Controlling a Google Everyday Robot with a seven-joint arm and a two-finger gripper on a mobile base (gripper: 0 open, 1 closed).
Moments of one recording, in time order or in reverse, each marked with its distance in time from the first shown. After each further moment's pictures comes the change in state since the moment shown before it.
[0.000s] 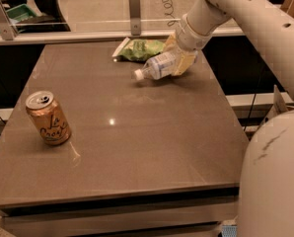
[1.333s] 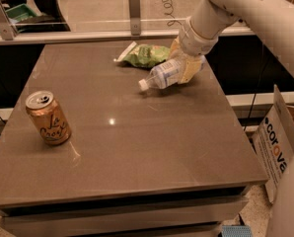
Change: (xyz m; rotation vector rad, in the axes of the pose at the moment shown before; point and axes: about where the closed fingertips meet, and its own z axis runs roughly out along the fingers) arm -0.014 0.032 -0.020 -0.016 0.046 -0.004
